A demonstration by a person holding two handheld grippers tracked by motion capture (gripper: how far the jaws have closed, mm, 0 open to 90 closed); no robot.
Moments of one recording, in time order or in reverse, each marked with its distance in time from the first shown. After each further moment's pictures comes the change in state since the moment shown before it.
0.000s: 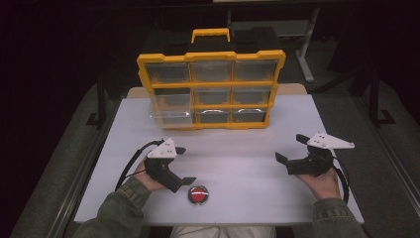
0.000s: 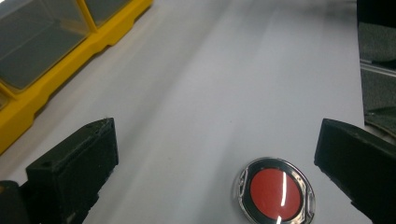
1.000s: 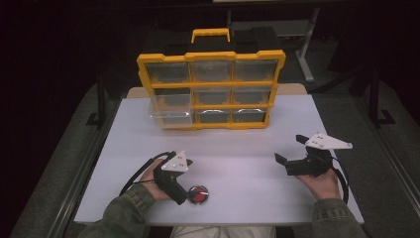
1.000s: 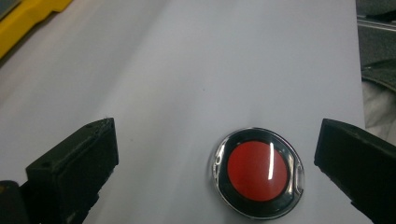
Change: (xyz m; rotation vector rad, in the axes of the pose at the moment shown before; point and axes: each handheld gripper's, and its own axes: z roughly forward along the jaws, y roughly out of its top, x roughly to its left) left arm -0.019 -0.012 0.026 0.133 -0.059 0.082; right arm 0.002 -0.001 0.001 0.020 -0.016 -0.027
